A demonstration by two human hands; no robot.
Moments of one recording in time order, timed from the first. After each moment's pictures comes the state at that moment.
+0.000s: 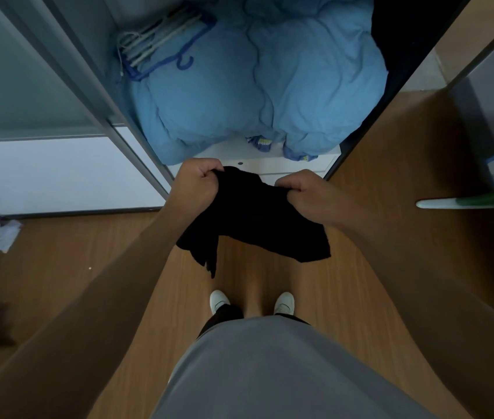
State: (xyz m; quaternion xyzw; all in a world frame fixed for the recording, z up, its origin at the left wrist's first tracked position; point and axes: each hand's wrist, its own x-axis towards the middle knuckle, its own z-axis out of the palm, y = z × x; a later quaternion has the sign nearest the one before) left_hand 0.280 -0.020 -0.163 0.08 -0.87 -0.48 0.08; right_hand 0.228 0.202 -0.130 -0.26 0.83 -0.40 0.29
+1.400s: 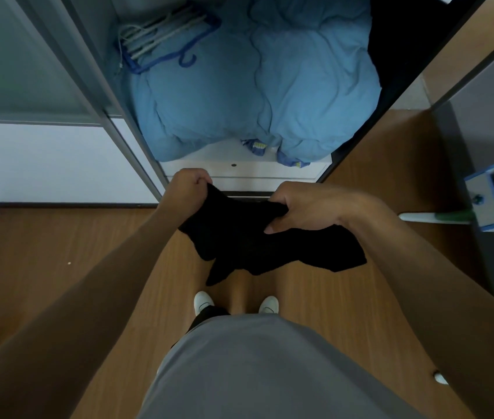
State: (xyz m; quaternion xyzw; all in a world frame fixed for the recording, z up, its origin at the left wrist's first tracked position) left_hand 0.285 -0.041 -0.199 0.17 -0.89 -0.41 -0.01; right_hand 0.234 0.189 -0.092 -0.33 0.81 -0.20 0.45
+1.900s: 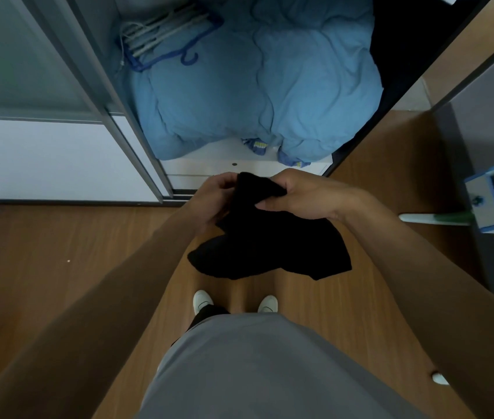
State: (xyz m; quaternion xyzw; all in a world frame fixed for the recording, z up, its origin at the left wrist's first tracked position) left_hand 0.293 0.008 -0.179 0.22 -0.57 -0.78 -0.13; right_hand 0.232 0.182 -0.097 -0.28 0.80 -0.32 0.42
